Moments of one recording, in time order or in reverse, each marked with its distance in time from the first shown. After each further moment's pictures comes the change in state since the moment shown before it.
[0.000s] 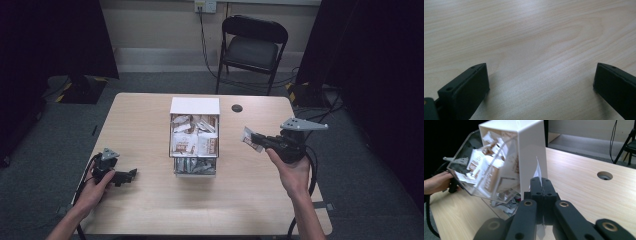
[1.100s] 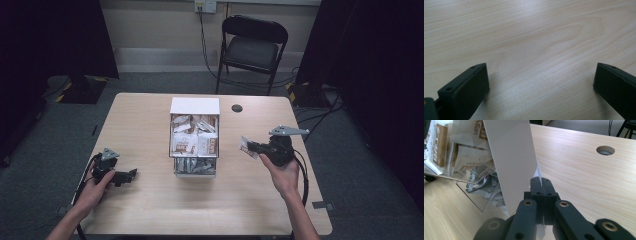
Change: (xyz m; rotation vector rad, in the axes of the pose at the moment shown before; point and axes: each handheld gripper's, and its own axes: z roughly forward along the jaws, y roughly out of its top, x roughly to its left) left arm 0.000 0.000 0.000 0.000 0.000 0.000; right arm -0.027 -0.041 0.043 0.107 -0.034 0.043
